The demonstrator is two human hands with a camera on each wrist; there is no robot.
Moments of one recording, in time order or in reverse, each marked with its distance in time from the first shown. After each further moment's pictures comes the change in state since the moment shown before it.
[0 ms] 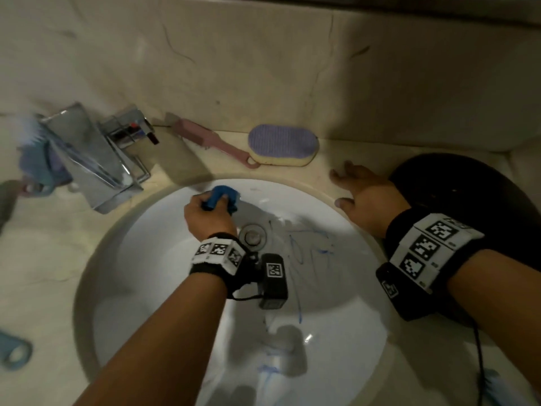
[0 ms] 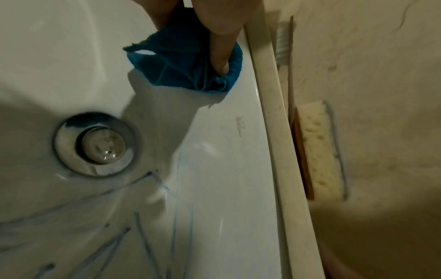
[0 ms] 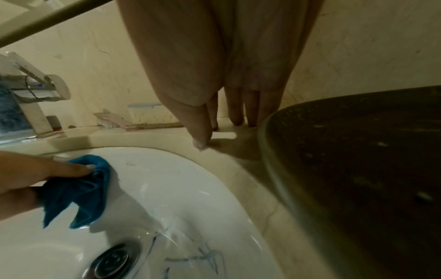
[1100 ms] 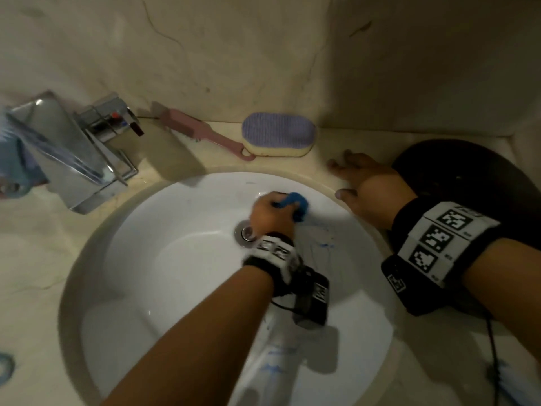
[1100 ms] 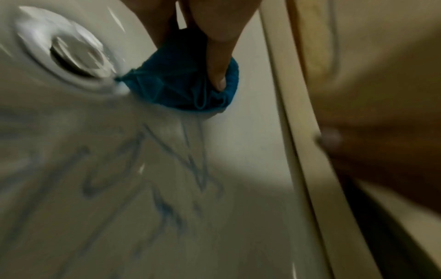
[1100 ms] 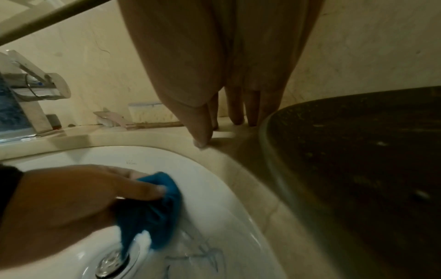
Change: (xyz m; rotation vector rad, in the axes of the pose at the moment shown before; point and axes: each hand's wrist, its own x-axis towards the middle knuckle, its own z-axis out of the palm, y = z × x) left_hand -0.067 -0.012 0.049 0.091 -0.492 -0.110; right_hand 0.001 0.004 0.004 0.022 0.033 0.016
